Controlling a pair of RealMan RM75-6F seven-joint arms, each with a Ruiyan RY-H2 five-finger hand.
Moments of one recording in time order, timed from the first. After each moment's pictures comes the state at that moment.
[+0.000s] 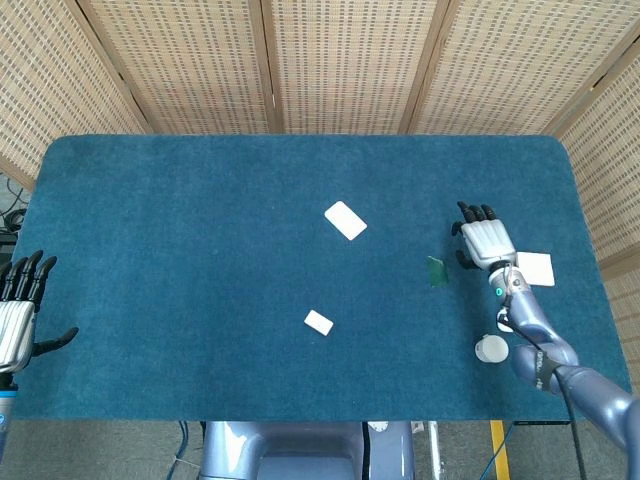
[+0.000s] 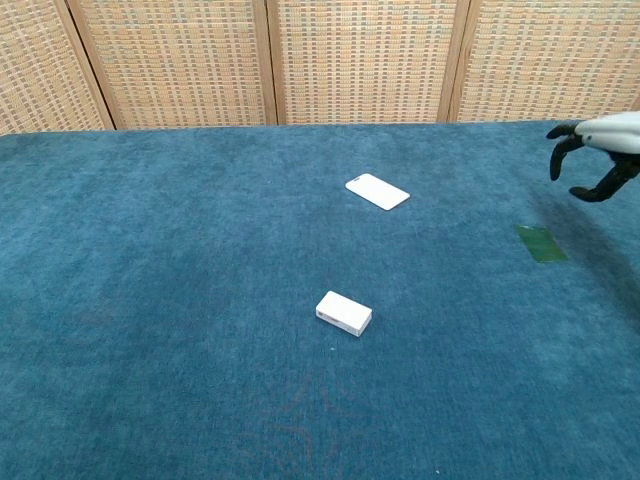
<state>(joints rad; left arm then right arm) -0.13 -1.17 -0.10 -1.60 1.42 1.46 0.15 0.74 -1.52 0.25 -0.90 -1.17 0.63 -0.14</state>
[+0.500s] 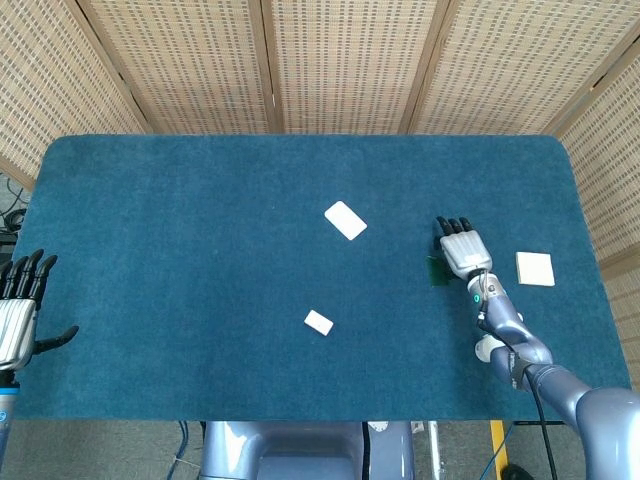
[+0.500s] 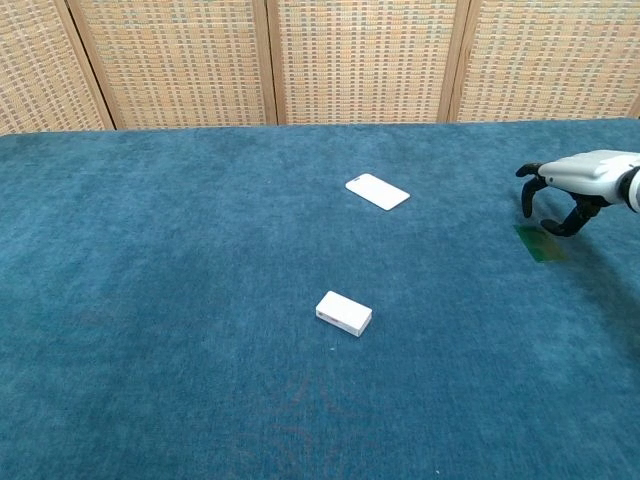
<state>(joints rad) -0.14 -1.17 -0.10 -1.60 1.40 1.45 0.16 0.78 -1.65 0.17 -0.76 -1.23 0.61 -0.09</state>
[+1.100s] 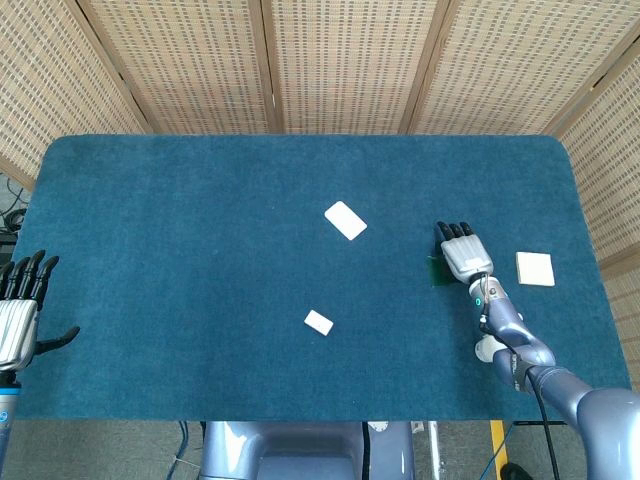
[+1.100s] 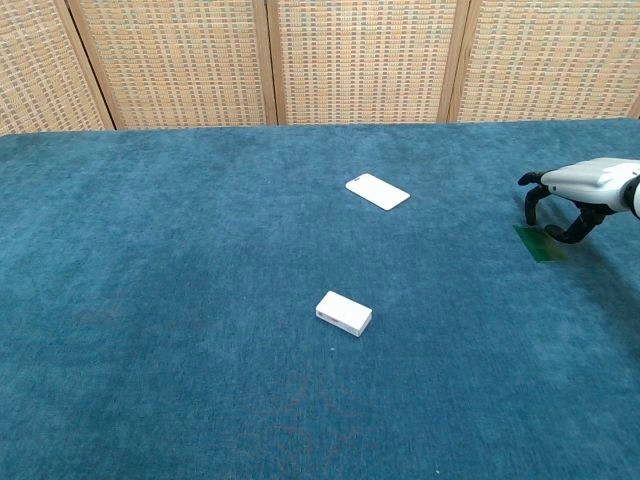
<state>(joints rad) -0.14 -1.18 -0.10 -1.60 1.40 1.45 0.17 0.78 -1.64 0.15 -0.77 -1.23 0.58 -0.09</state>
